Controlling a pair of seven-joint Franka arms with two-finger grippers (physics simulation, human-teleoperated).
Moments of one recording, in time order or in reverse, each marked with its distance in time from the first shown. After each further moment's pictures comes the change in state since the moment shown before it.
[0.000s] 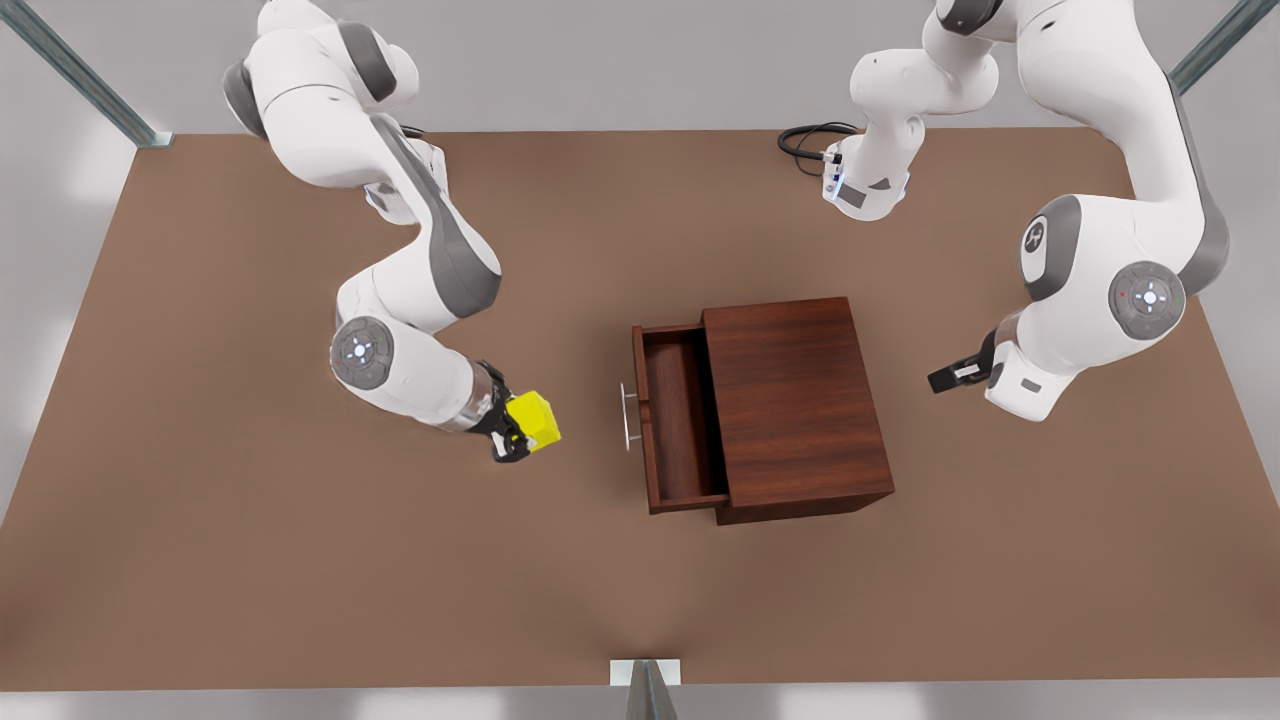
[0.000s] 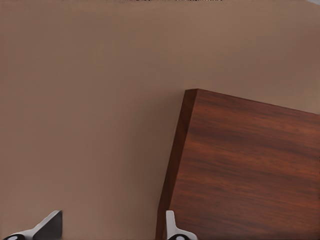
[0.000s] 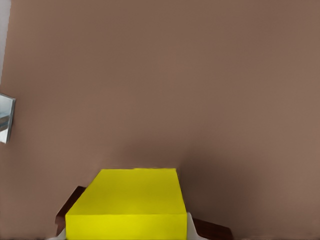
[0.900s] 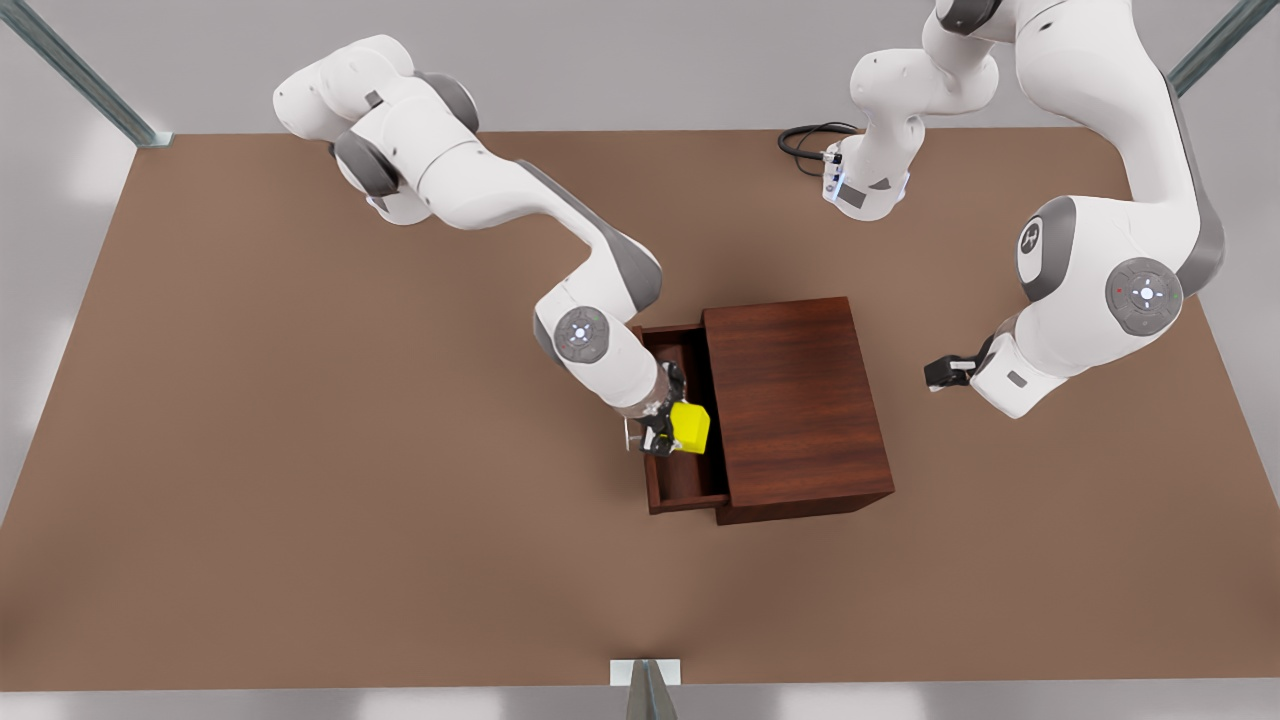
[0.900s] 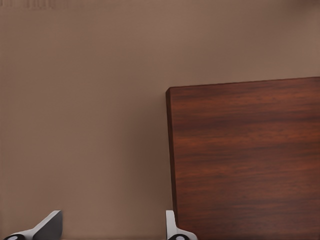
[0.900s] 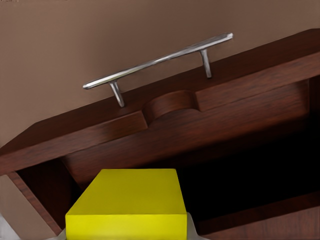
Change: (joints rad) left arm -0.006 0.001 0.000 -0.002 0.006 0.042 0.266; right arm 0.305 0.328 -0.044 0.242 -0.011 0.325 0.825
